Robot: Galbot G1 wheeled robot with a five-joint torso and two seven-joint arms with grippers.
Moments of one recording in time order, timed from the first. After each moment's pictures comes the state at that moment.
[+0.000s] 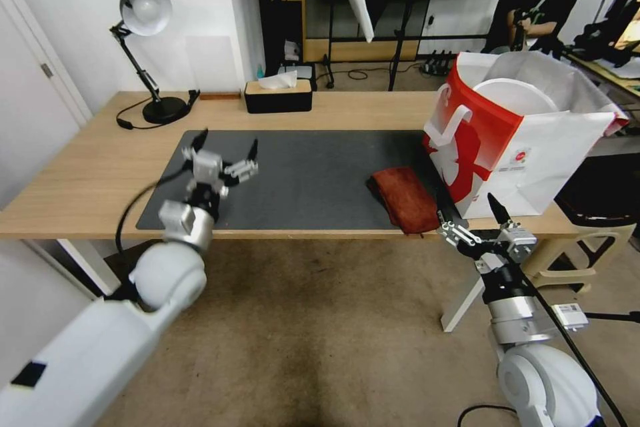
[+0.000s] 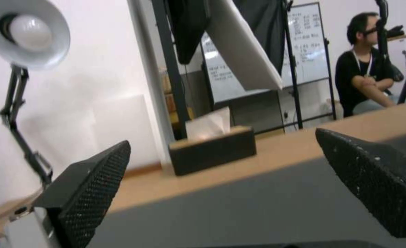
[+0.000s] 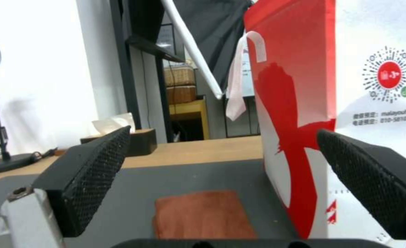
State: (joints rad) left arm 1.11 -0.88 -0.13 -1.96 -0.39 -0.15 -0.38; right arm -1.56 1.36 0.65 2.15 0.38 0.16 -0.11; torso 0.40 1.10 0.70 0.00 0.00
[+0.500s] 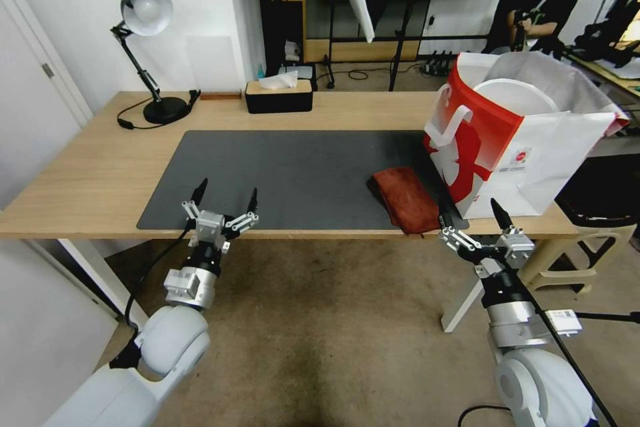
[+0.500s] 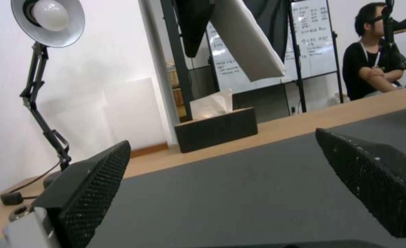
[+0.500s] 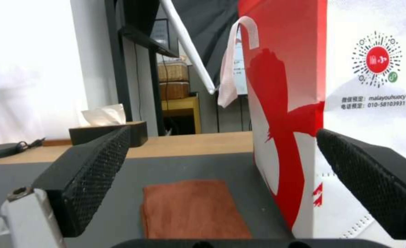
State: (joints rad) left arm 1.28 -0.92 -0.16 -1.94 -0.26 -0.26 -0.41; right arm -1.57 1.38 0.65 2.12 0.33 0.19 -0.11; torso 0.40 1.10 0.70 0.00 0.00
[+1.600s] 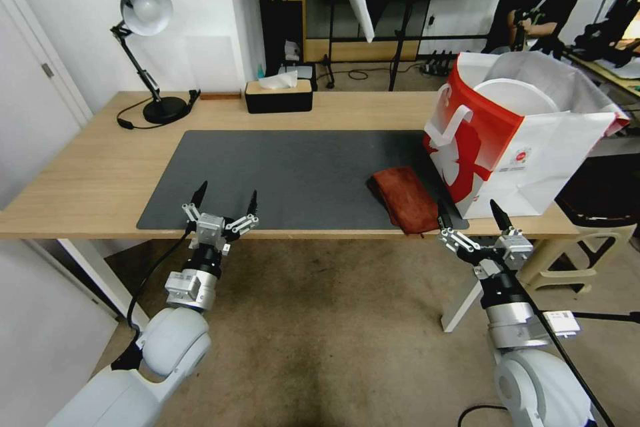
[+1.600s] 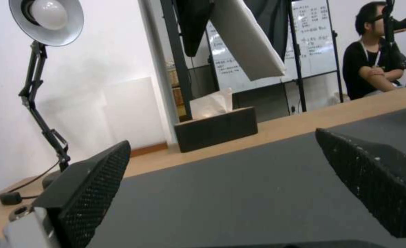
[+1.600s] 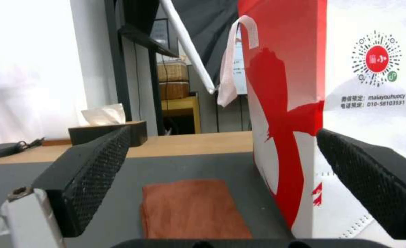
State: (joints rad) left arm 1.27 -0.92 -0.16 -1.94 -0.26 -0.26 -0.41; right arm -1.57 1.38 0.65 2.12 0.33 0.19 -0.11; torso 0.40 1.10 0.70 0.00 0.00
